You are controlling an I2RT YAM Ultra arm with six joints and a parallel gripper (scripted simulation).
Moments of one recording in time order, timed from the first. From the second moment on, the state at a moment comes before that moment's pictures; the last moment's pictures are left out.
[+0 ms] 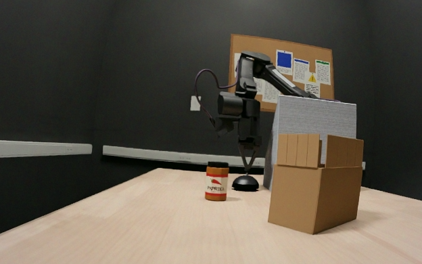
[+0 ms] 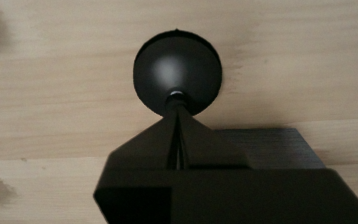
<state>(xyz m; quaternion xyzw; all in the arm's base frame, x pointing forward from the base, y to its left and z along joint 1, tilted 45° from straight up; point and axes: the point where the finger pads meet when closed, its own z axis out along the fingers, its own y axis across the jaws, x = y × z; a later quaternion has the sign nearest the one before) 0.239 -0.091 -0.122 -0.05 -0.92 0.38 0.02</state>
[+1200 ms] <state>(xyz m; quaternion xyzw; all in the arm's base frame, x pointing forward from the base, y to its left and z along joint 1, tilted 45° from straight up) 0.239 -0.094 -0.123 -0.05 -0.92 0.38 0.02</state>
